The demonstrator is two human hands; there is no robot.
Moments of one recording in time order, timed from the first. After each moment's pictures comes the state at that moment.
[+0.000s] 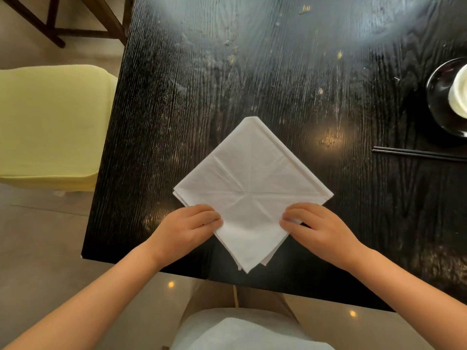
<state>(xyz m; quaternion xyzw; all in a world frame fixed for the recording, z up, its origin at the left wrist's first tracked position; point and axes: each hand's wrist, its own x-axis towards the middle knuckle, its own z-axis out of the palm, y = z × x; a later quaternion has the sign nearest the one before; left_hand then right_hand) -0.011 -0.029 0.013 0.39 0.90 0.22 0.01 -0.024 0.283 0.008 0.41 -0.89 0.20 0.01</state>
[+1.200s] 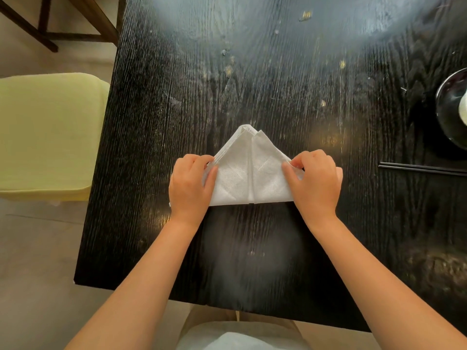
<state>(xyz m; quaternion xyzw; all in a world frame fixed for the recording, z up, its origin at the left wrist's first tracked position) -0.101 0.012 -0.007 -0.04 0.96 0.27 -0.08 -0.118 0.225 0.007 -0.08 -0.97 0.22 0.03</state>
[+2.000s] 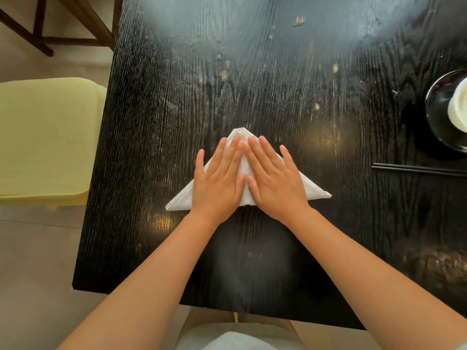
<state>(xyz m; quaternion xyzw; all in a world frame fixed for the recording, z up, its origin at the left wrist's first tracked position) -0.112 0.046 -0.016 0.10 0.99 0.09 0.10 -0.123 0.198 -0.011 0.21 -0.97 0.06 -0.12</state>
